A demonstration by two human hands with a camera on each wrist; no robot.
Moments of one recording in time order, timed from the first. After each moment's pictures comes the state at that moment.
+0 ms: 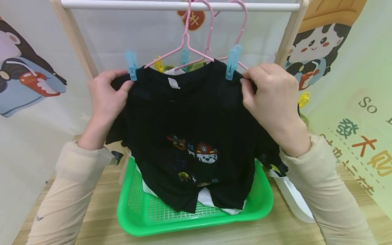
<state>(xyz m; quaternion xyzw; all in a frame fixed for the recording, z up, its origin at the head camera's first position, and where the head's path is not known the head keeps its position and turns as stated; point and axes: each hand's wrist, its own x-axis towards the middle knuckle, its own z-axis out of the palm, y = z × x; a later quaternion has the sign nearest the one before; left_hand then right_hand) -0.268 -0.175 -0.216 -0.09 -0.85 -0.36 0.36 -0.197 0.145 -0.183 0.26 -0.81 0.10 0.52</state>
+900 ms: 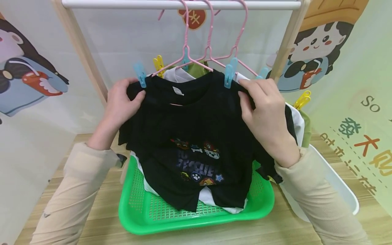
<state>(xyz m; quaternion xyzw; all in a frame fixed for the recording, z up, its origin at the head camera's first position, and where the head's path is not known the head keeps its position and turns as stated) -0.275 -0.176 -0.237 -0.13 -0.90 -0.34 0.23 -0.203 0.143 -0.222 0.29 -0.78 0.22 0.51</state>
